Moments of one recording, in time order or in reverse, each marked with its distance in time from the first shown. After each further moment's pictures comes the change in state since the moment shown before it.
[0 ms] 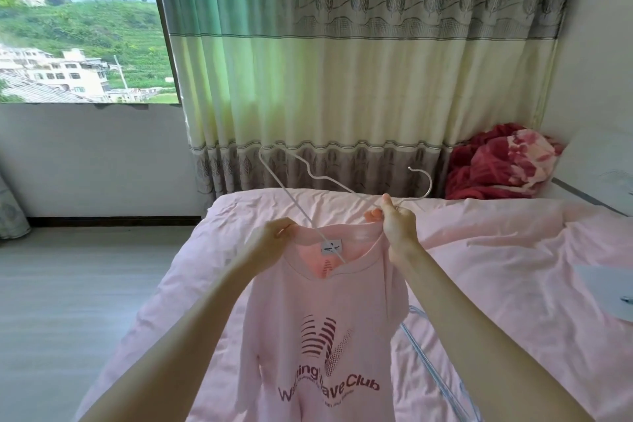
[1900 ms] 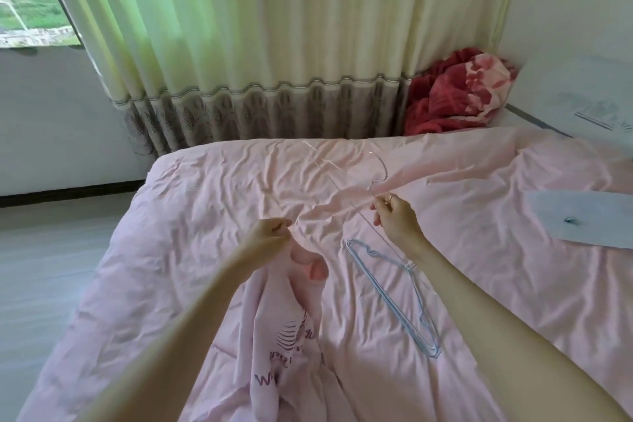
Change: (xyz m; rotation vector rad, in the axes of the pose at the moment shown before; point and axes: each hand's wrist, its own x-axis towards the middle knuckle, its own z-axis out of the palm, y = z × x) left_hand 0.038 -0.012 0.109 -0.122 -0.257 -0.274; right_hand 0.062 0.089 -0.098 -0.509 -0.058 0.006
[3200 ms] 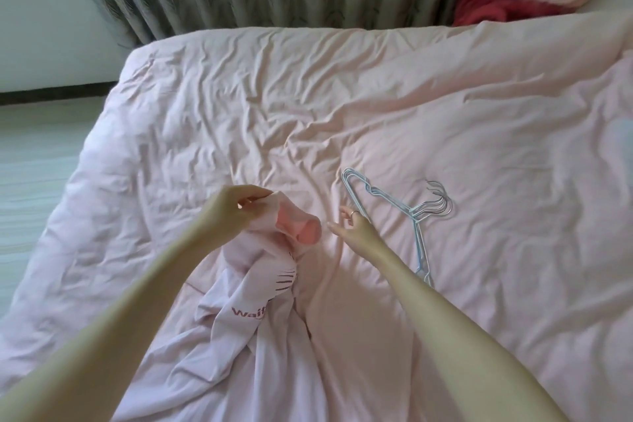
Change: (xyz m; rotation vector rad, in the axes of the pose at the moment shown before) left_hand 0.077 -0.057 0.085 0.179 -0.047 -0.022; right_hand 0.052 0.207 0.075 -0.108 -0.538 0.350
